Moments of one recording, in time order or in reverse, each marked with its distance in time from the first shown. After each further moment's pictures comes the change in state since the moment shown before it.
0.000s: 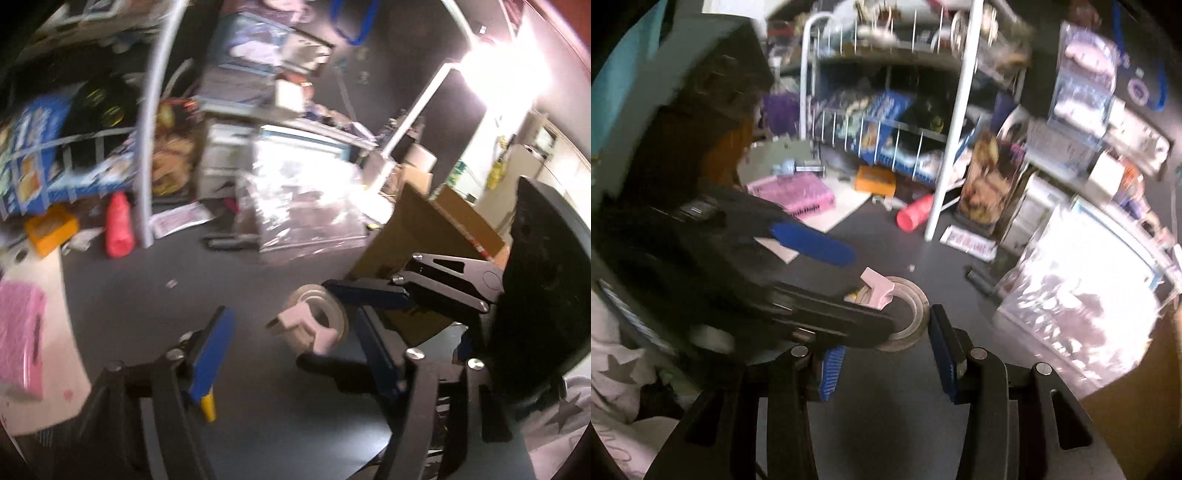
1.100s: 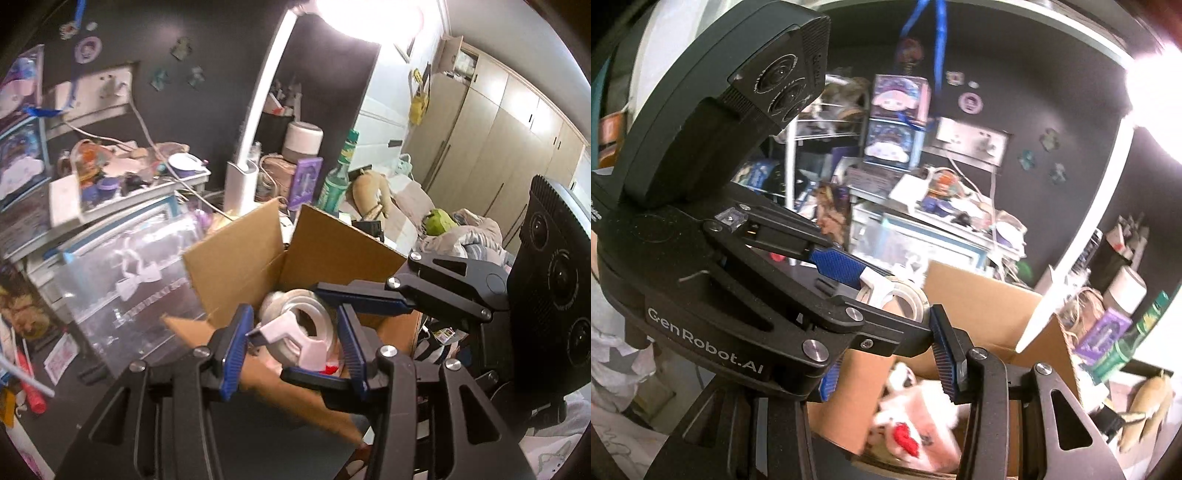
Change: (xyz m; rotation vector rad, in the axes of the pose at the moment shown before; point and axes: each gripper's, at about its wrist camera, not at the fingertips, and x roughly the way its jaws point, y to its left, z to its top) left arm 0.075 -0.183 0.106 0.337 0.115 -0.184; right arm -0.148 -0.107 -0.037 0.192 -0.106 -0.320
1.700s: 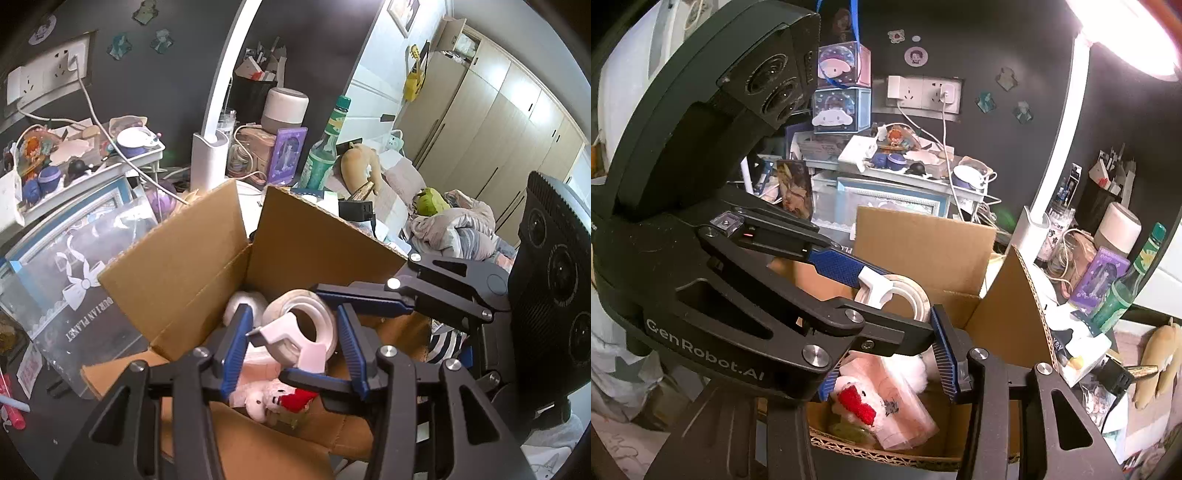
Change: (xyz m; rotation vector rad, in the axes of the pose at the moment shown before) left arm 0.058 -0.020 0.018 -0.004 0.115 -0.050; right arm 0.007 -0.058 -0.030 0.143 0.111 0.004
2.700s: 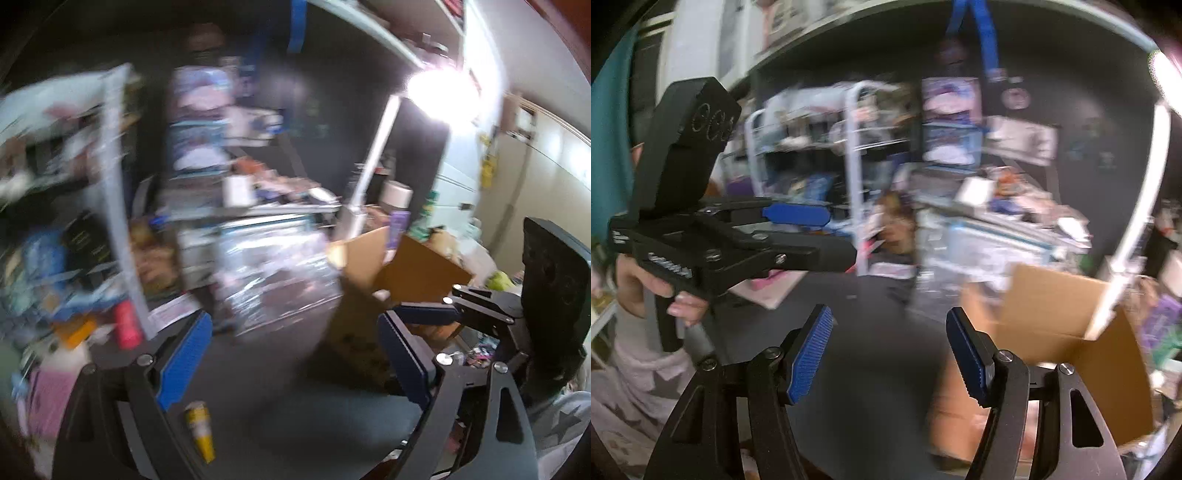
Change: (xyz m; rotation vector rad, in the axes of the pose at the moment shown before) left arm -0.182 0.074 -0.151 -0.197 -0.381 0.361; right arm -0.011 0.121 0.019 -0.102 -0.101 0.245
